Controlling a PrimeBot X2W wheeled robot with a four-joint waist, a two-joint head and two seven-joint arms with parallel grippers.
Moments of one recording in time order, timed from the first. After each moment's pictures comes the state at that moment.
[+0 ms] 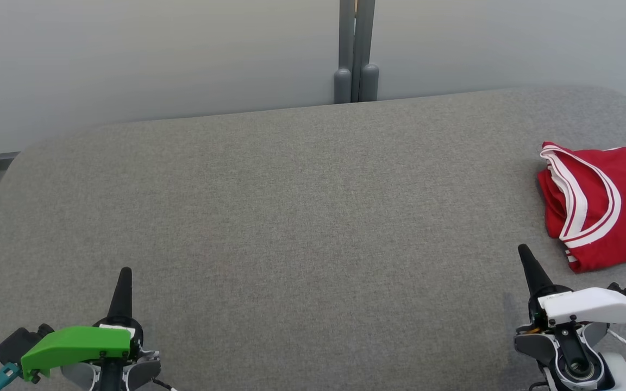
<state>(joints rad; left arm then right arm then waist) -0.10 0.04 0.06 0.33 -1.32 -0.11 0.02 -0.14 -0.05 -0.10 0.35 1.28 0.13 0.05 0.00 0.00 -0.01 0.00</state>
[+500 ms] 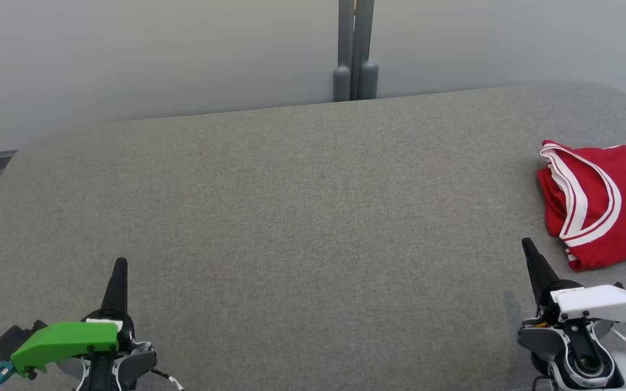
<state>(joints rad) -0.12 0.05 0.07 0.31 -1.44 -0.11 0.05 -0.14 -0.05 -0.11 0.33 1.41 0.13 0.09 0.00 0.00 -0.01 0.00</state>
